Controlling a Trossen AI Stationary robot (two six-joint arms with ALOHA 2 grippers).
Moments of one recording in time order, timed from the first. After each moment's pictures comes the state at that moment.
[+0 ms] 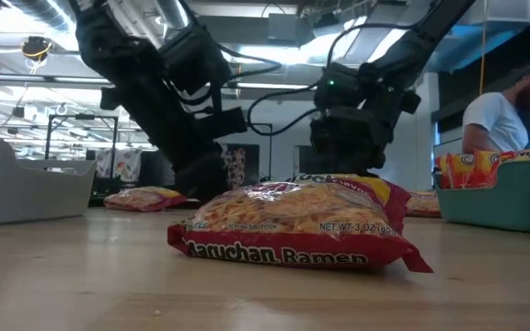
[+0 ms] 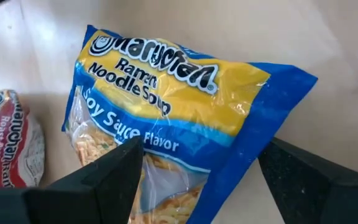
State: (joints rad) left arm -0.01 1.77 0.75 0.20 -0.35 -0.05; right arm -0.29 1.76 0.91 -0.25 -0.43 0.28
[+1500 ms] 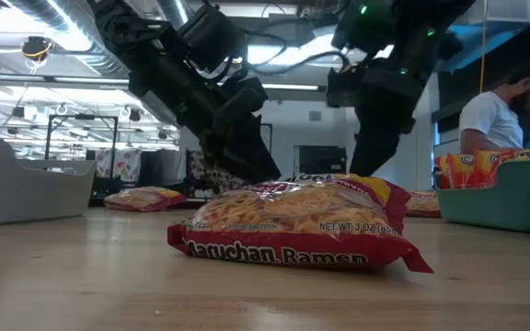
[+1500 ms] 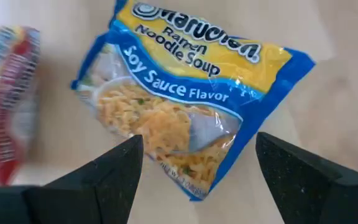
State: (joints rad) left arm 0.05 1.75 0.85 0.22 -0.09 -0.29; right arm 0.02 1.58 0.91 -0.39 0.01 0.32
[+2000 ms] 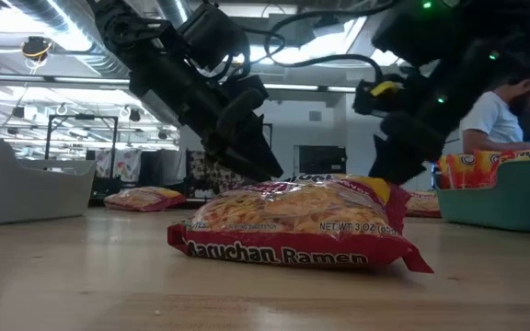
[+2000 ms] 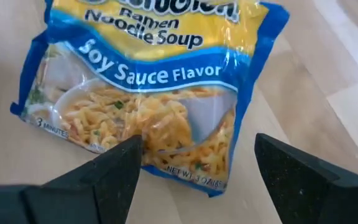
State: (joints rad) left arm 0.05 1.75 0.85 0.23 -0.14 -0.28; right arm 0.22 1.59 0.70 -0.10 0.40 0.48
